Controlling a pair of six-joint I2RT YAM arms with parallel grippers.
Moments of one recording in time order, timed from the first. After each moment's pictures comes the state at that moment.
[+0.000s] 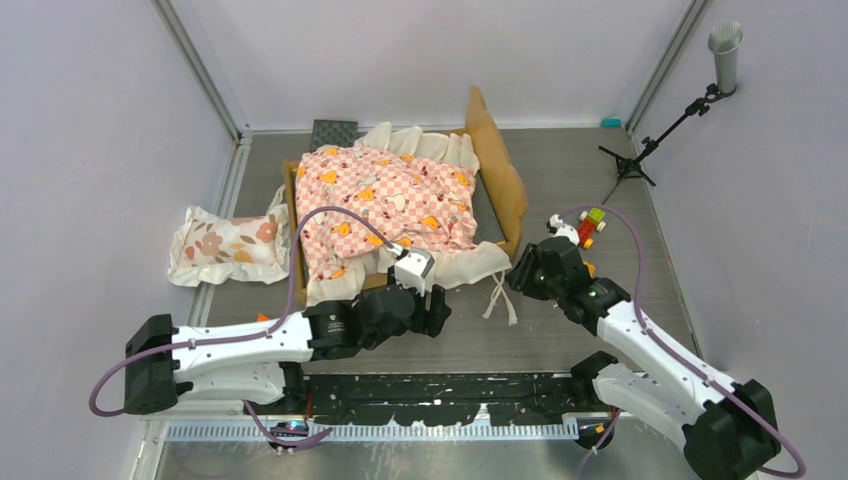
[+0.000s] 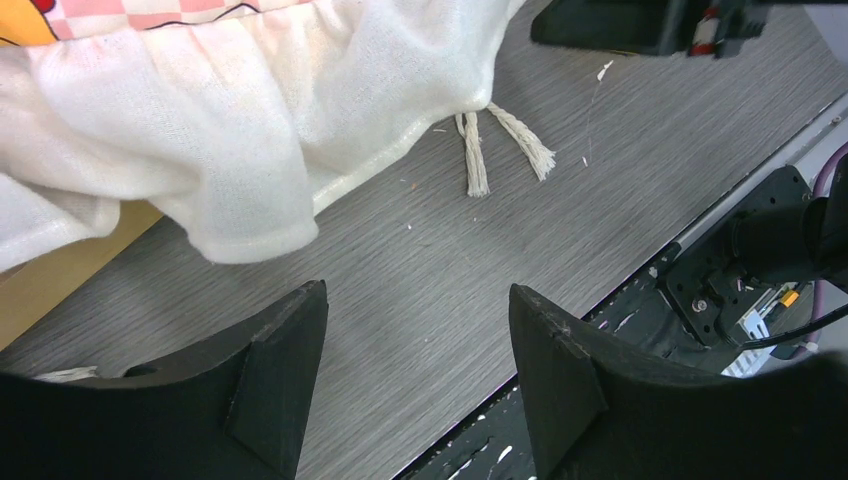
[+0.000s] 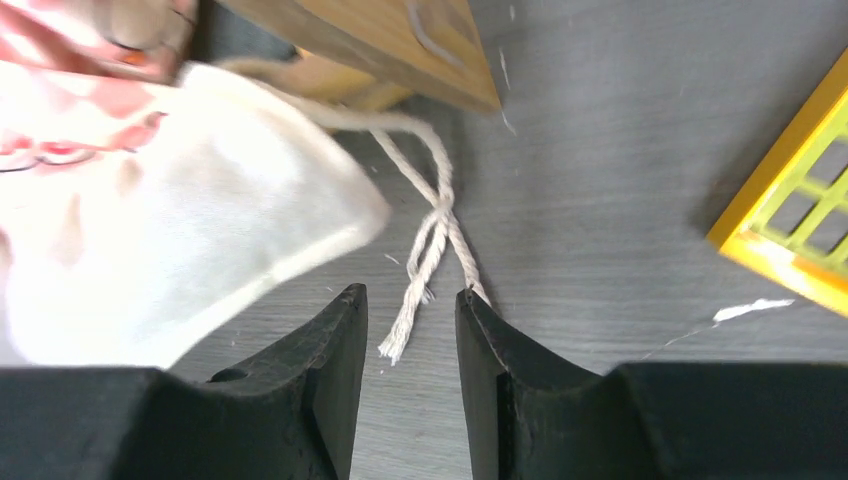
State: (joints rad) left arm -1.27 1.07 0.70 -0.14 -0.45 -0.57; right arm 0.50 0.91 0.53 -0.41 0.09 0.75
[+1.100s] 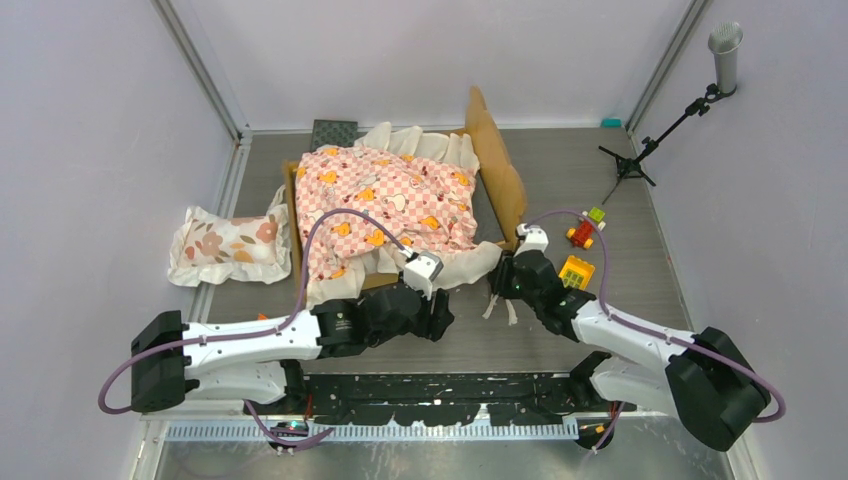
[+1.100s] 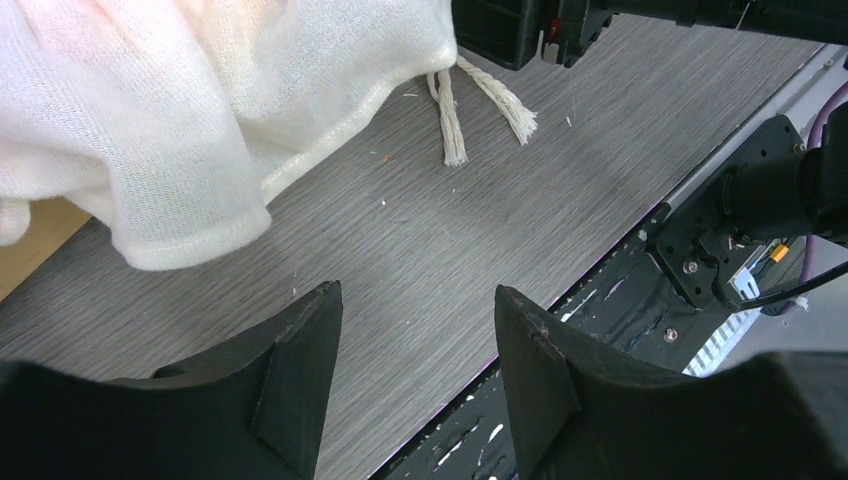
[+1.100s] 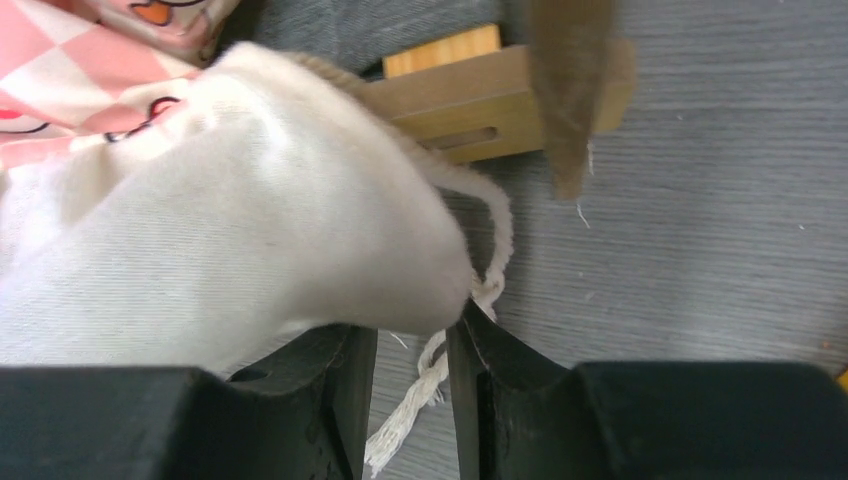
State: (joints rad) left arm -1.26 1.12 0.70 -0.13 -0.34 -0.56; right arm 0.63 1.07 0.37 0.09 0.21 0.57
